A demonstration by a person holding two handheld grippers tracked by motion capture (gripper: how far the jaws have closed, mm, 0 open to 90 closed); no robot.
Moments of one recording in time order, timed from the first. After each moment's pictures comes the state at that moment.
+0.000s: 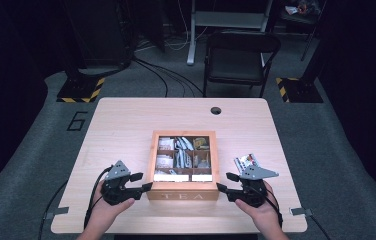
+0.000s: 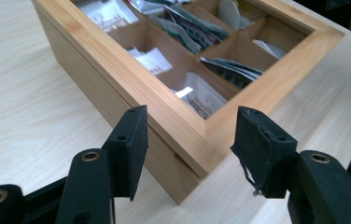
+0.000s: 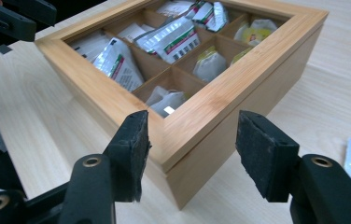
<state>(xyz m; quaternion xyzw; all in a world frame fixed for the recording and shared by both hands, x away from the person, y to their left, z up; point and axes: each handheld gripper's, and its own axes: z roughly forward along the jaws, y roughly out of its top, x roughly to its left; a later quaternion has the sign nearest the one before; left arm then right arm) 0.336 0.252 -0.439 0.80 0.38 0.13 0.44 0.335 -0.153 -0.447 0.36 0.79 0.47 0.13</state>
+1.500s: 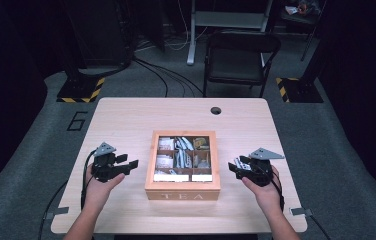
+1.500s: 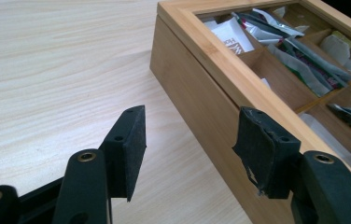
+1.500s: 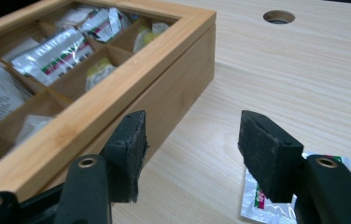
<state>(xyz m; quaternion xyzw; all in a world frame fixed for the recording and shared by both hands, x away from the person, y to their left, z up) 0.393 0.295 -0.450 0.75 0.47 0.15 0.44 0.393 -0.184 -0.460 0.44 0.76 0.45 0.18</state>
